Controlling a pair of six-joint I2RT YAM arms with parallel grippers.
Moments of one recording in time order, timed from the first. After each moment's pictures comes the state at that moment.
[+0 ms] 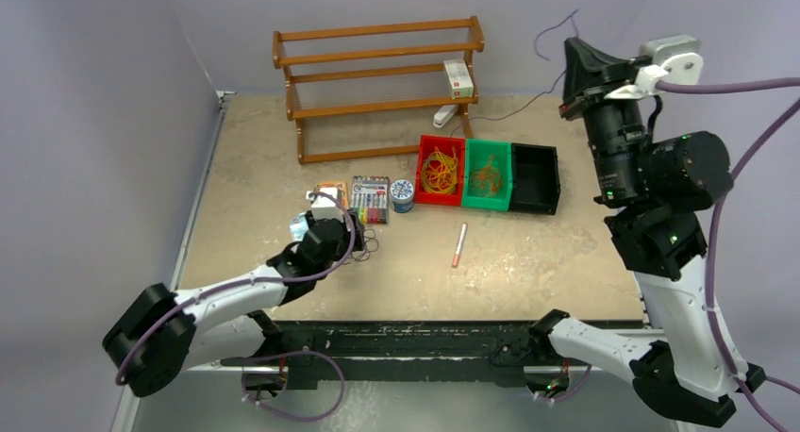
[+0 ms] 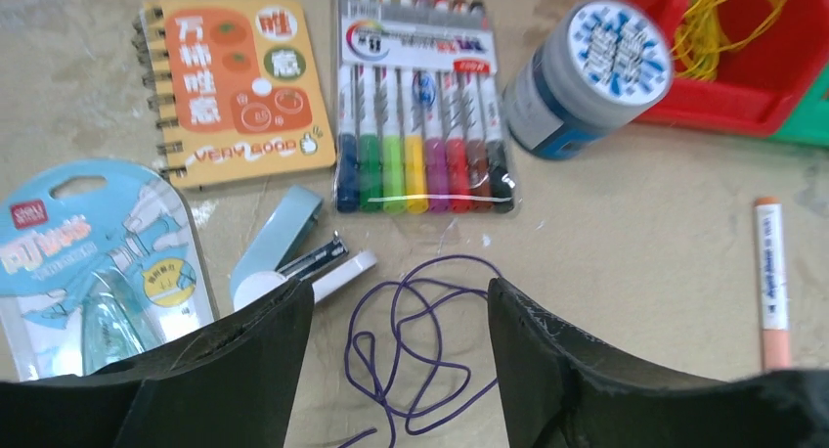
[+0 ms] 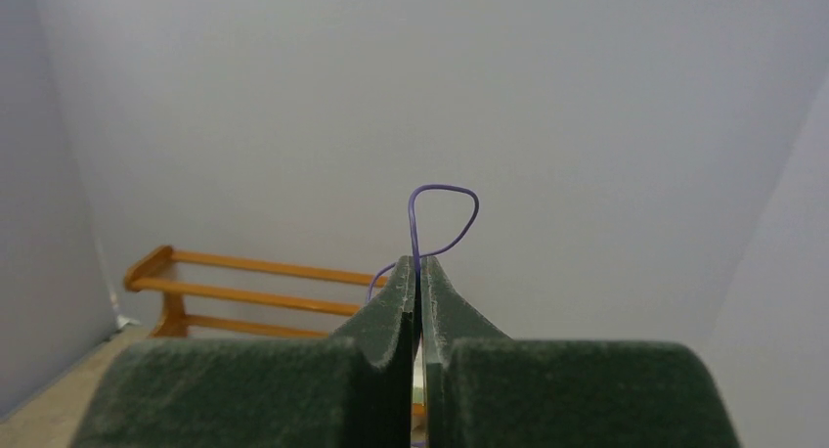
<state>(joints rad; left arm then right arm) -0.76 1.13 0.38 0.24 -0.49 -0.53 0.60 1.03 1.68 -0.16 0.36 -0.28</state>
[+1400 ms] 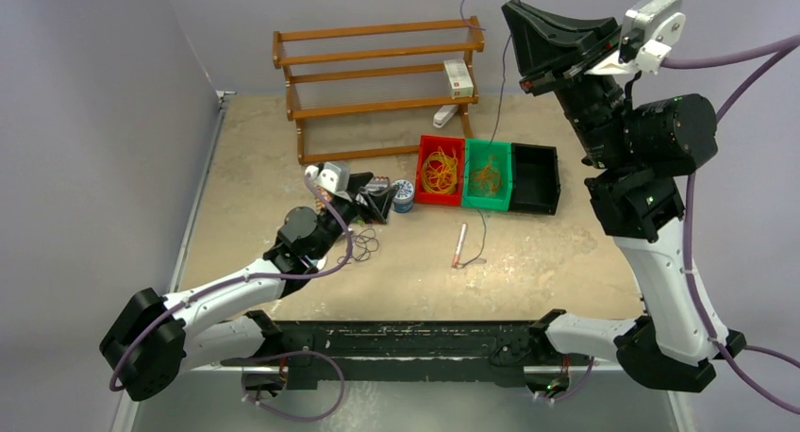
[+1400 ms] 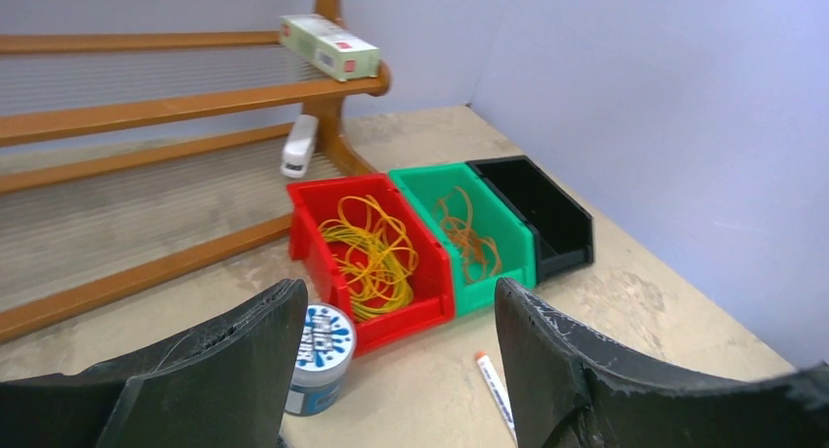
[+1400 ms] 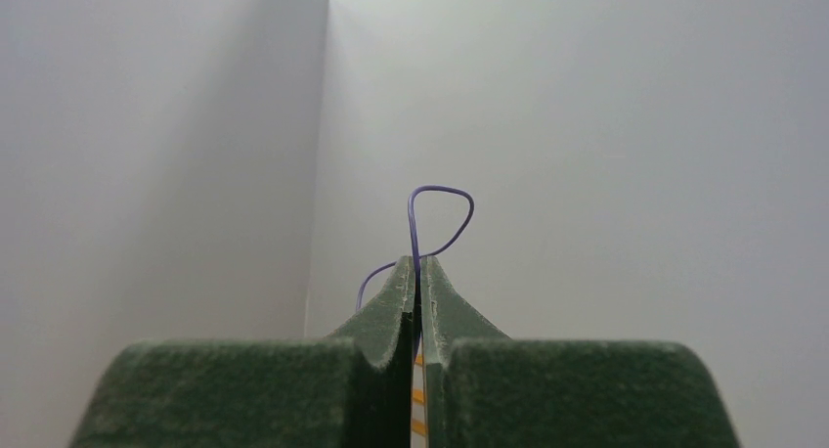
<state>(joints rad) -0.76 1.07 0.49 0.75 -0.17 -0.26 0.60 1.19 1.84 -0.01 -0.08 -0.08</state>
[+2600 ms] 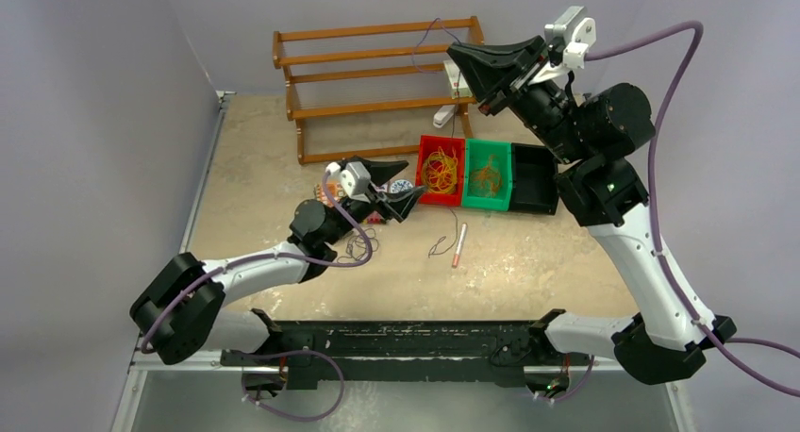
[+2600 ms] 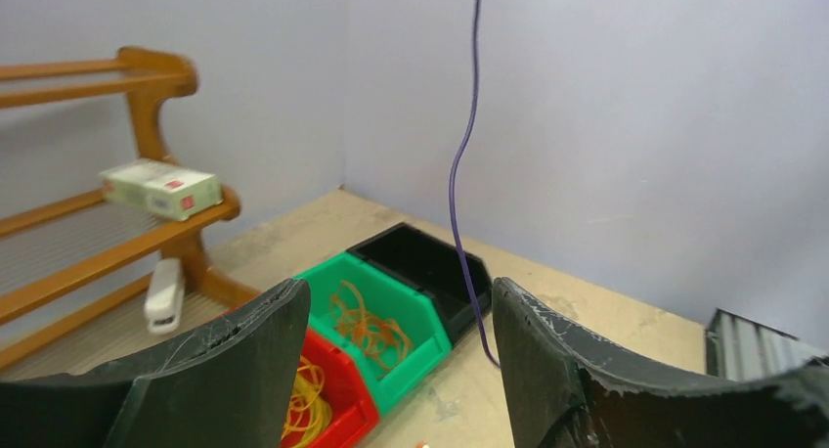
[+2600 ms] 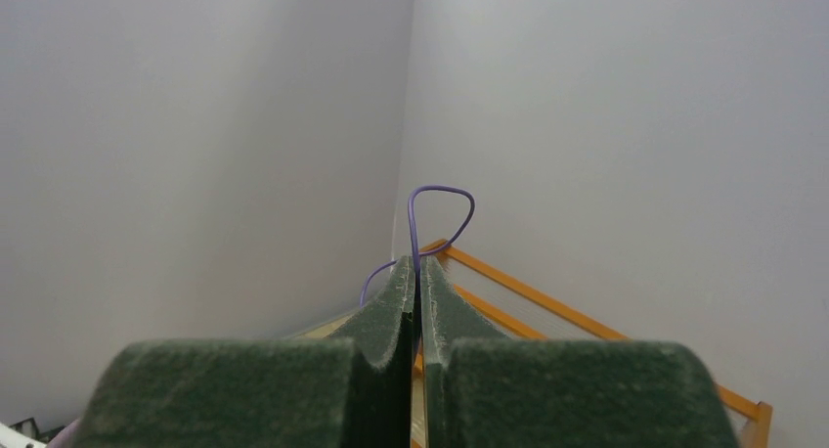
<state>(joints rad) -0.76 1.31 0.57 1.13 0.17 -0.17 0.60 1.21 1.70 -0.02 -0.24 0.03</state>
